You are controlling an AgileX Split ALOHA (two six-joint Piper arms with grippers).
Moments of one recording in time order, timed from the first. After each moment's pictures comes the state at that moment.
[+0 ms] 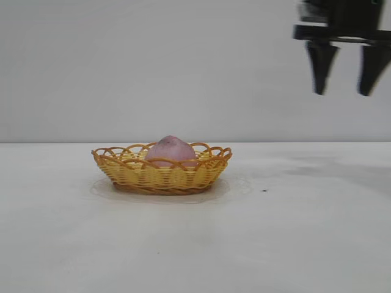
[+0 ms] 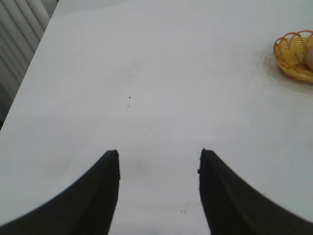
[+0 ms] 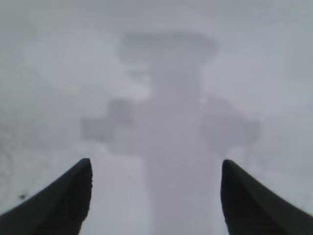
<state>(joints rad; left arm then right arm) -0.03 -0.02 -0.48 0.10 1.12 -0.06 0.10 2.06 -1.74 0.07 1.15 -0.01</state>
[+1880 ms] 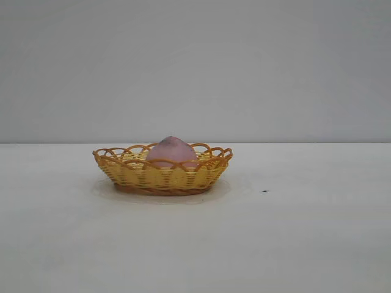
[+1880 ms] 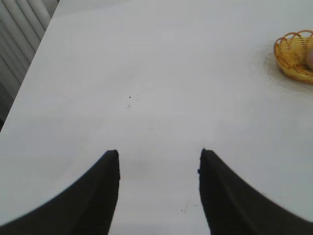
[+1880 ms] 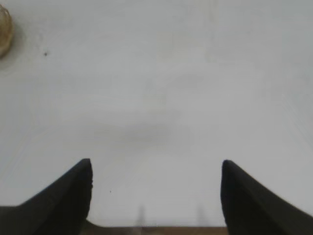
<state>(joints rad) -0.03 -0.02 -0.48 0.10 1.12 -0.06 0.04 0.17 -0.49 0.06 1.12 -0.01</state>
